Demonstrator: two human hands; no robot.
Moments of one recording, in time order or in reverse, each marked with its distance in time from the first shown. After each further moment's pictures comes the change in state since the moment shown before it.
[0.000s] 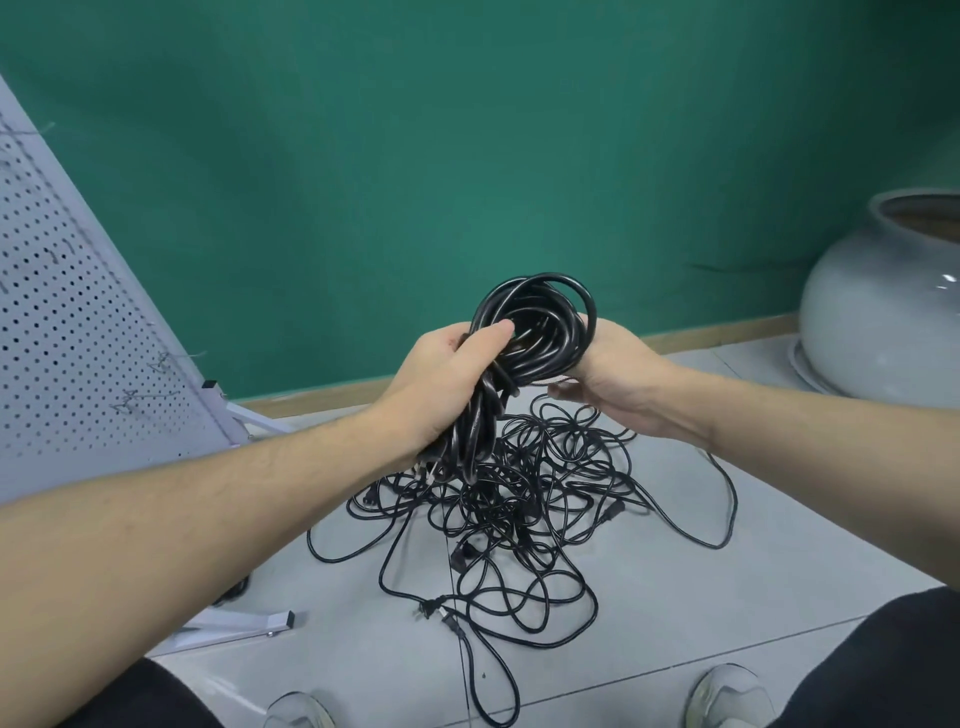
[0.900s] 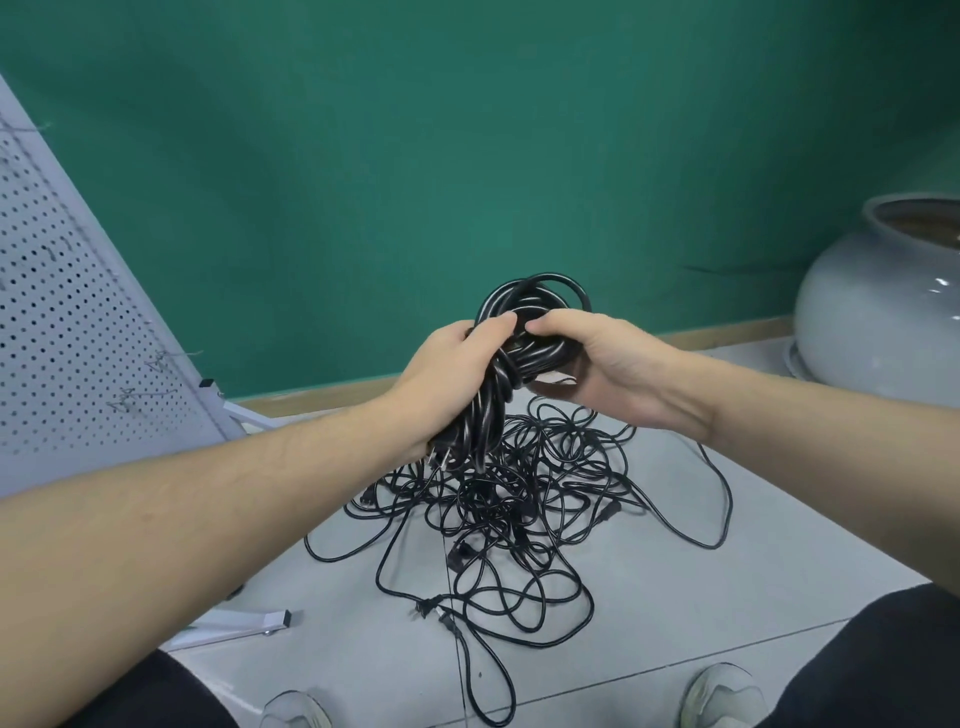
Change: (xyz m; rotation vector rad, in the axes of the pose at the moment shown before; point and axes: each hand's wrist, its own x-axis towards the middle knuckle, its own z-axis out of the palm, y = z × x) left_hand 0.013 -0.004 0.006 0.045 0.031 -0.090; right_hand 0.001 -0.012 0.002 0.312 -0.003 0.163
